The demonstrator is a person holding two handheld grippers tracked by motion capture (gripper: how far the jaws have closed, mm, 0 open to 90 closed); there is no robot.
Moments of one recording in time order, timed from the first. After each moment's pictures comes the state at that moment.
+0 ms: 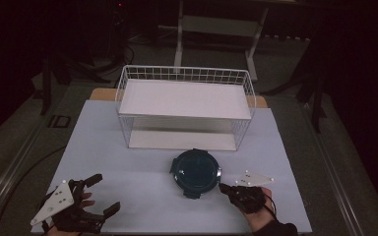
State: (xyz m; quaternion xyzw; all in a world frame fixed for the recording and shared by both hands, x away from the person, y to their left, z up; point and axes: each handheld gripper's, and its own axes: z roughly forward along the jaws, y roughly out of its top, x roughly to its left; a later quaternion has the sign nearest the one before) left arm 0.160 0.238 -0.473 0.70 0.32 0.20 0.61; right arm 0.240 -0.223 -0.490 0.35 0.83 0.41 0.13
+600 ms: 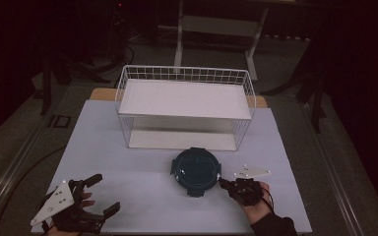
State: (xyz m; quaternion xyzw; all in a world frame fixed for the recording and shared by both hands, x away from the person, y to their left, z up) left arm 0.160 0.238 -0.473 0.70 0.32 0.20 0.61; right arm 0.261 -0.223 -0.496 0.38 0.83 0.40 0.12
